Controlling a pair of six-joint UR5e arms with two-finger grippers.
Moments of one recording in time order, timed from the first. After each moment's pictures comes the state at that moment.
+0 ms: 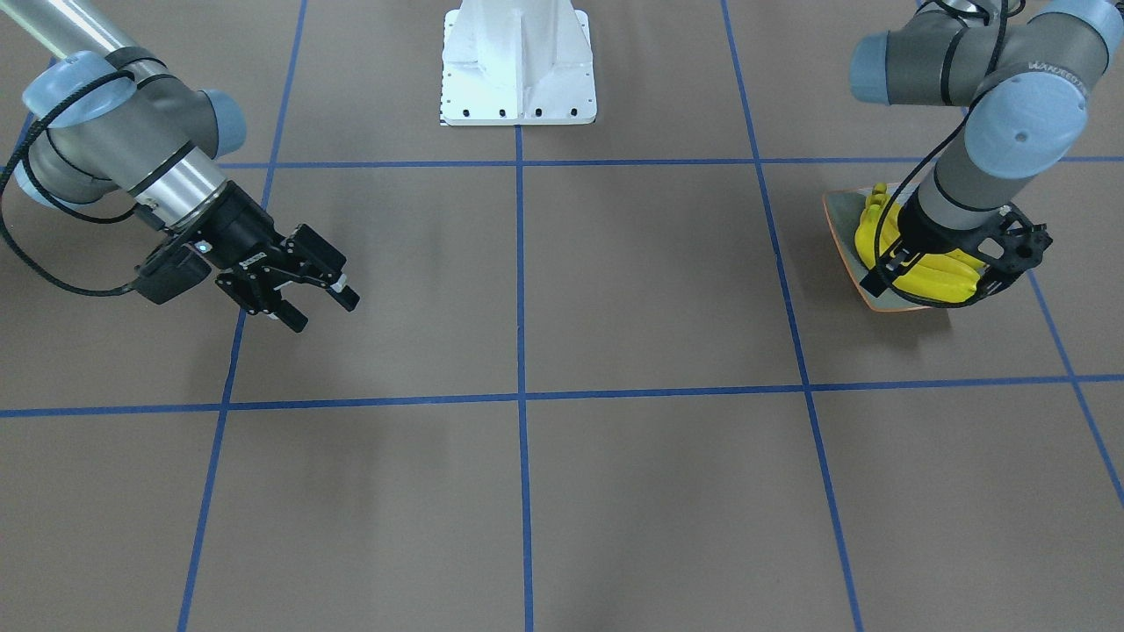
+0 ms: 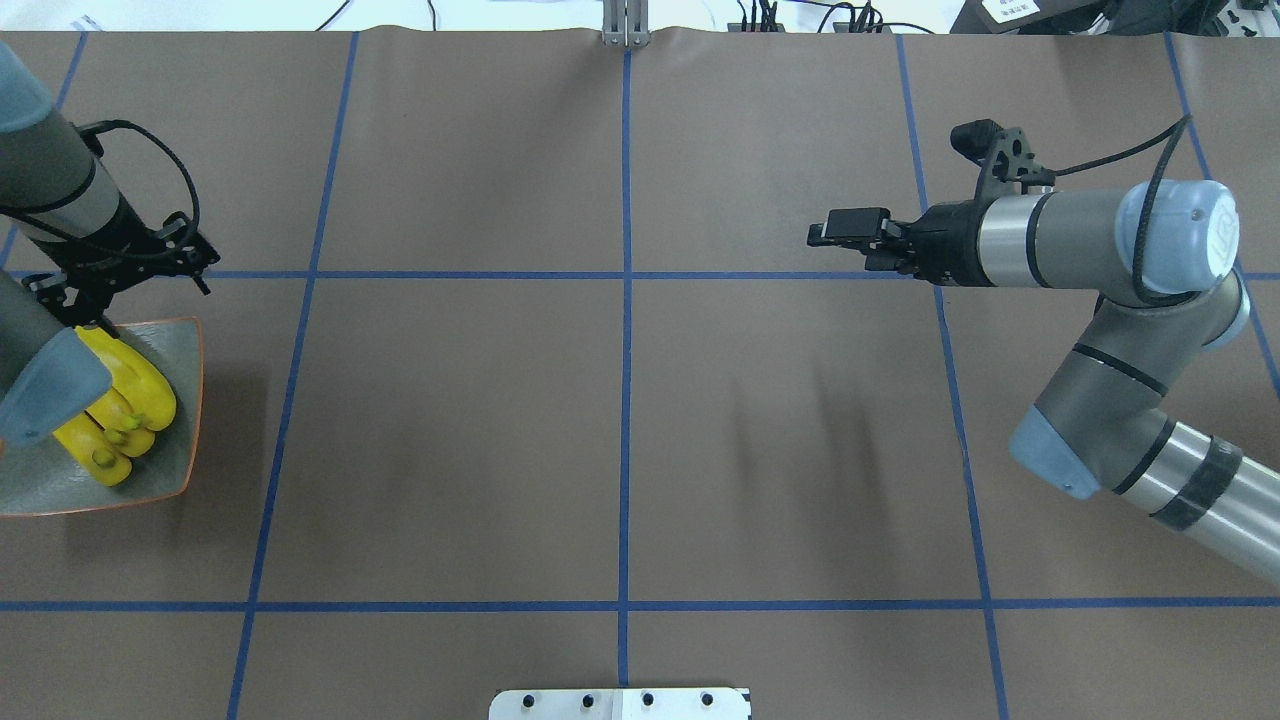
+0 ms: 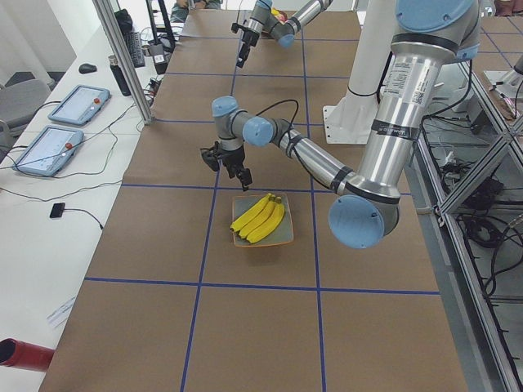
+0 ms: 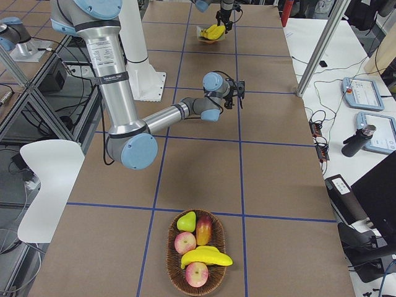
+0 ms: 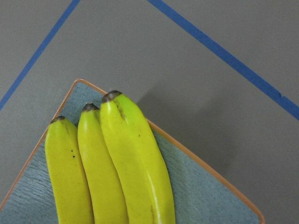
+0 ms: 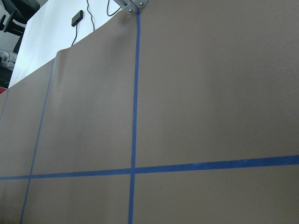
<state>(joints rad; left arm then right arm) -0.96 -1.87 -1.86 -1.37 -2.11 -1.35 0.80 -1.32 1.65 -0.53 1.92 1.41</state>
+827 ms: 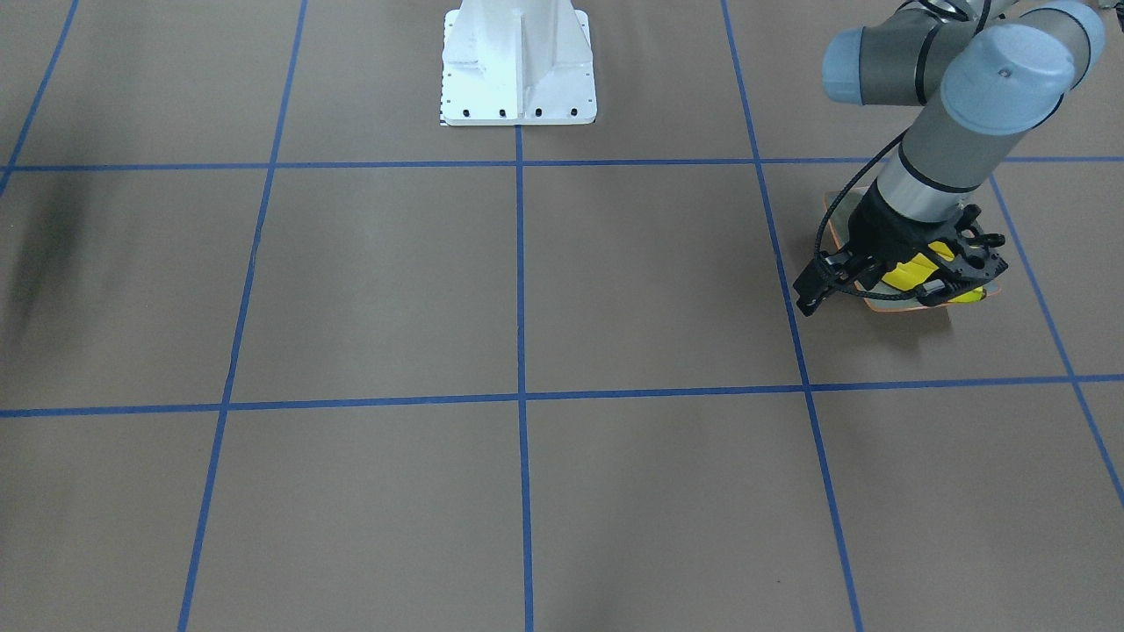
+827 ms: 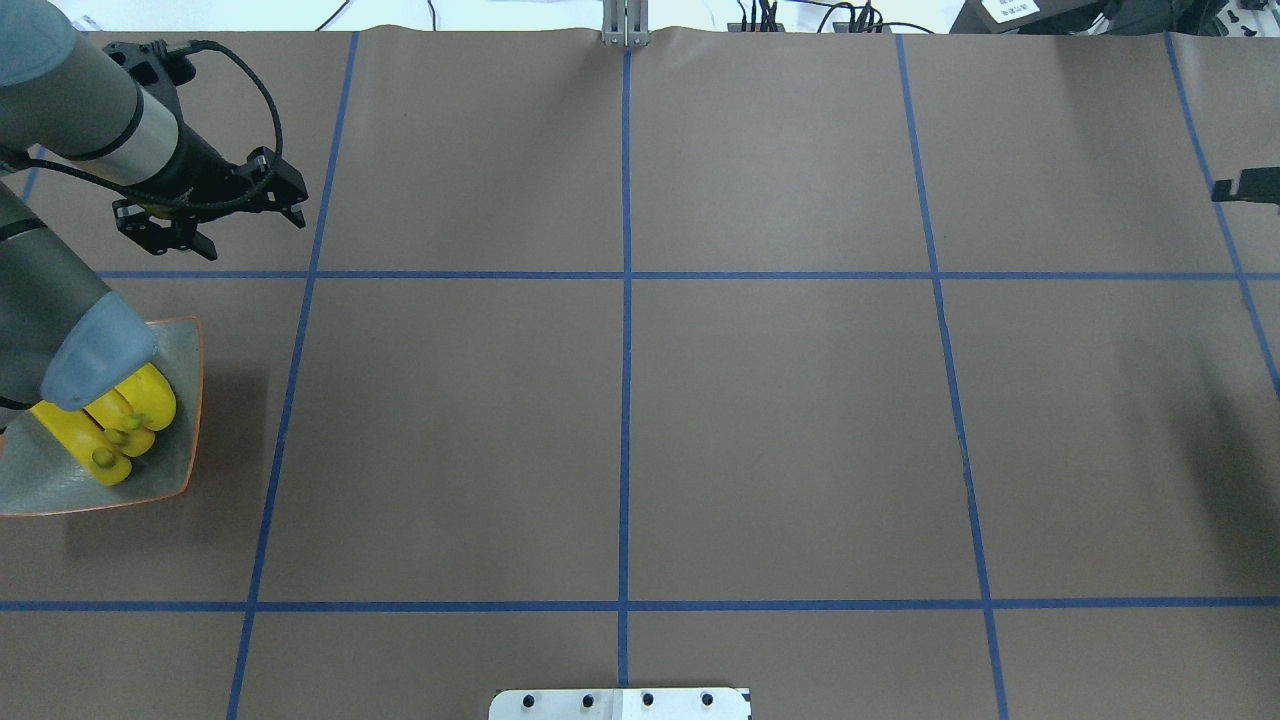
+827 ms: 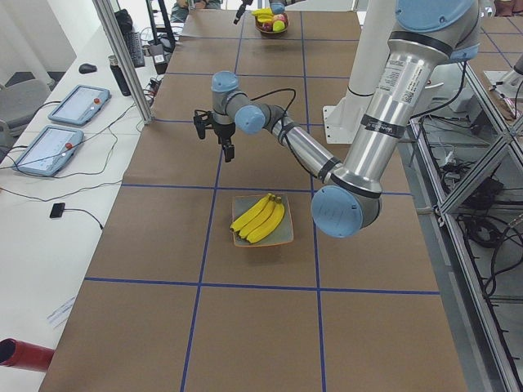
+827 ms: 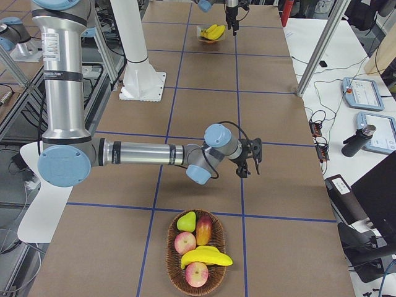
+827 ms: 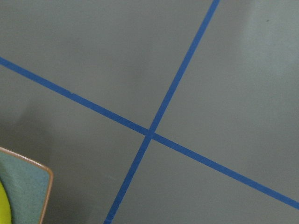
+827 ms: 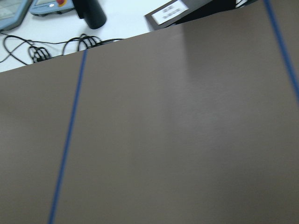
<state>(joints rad) -0.95 -1.95 -1.82 -1.62 -2.11 -1.23 1.35 -1.59 1.45 -0.54 2.17 0.82</state>
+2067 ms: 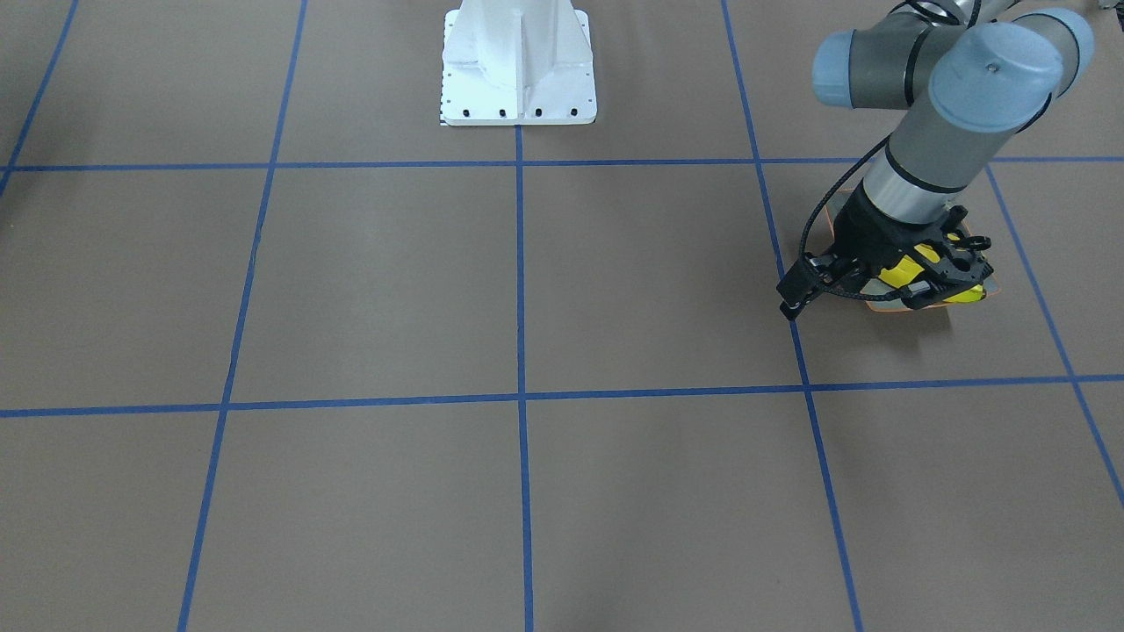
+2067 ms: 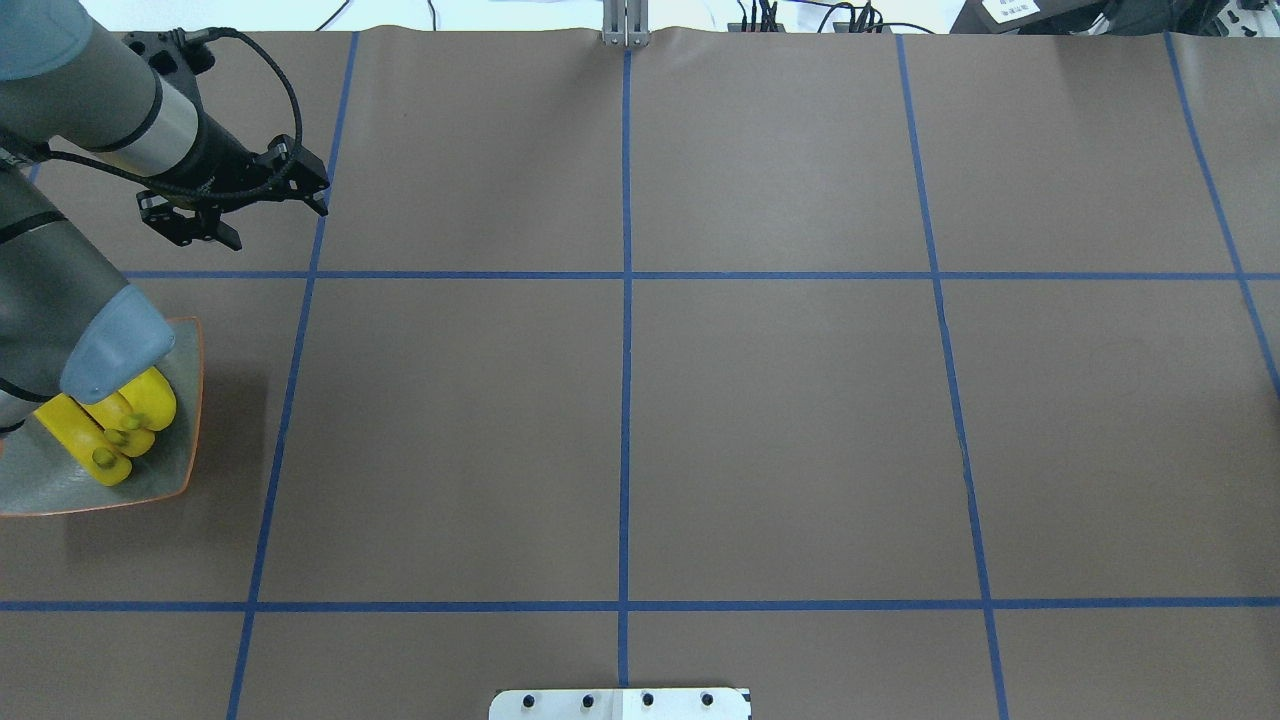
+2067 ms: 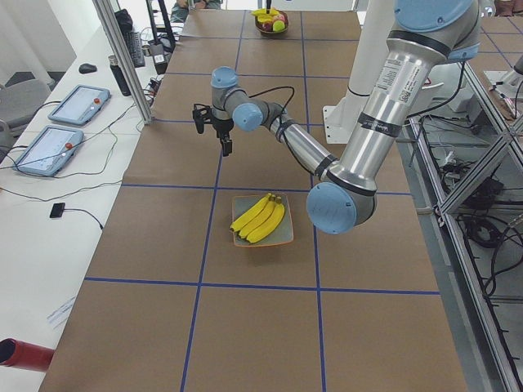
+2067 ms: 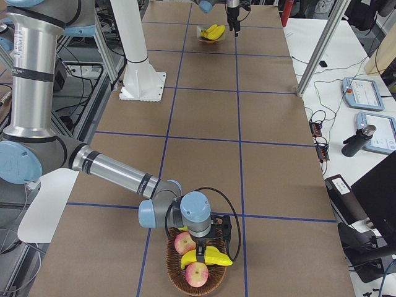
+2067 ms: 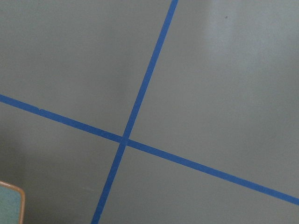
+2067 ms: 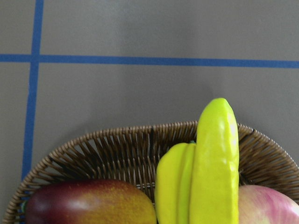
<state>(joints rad) -0.95 -1.97 -1.81 -1.66 -2.11 -1.29 1.60 -1.73 1.36 -1.12 2.22 0.03</state>
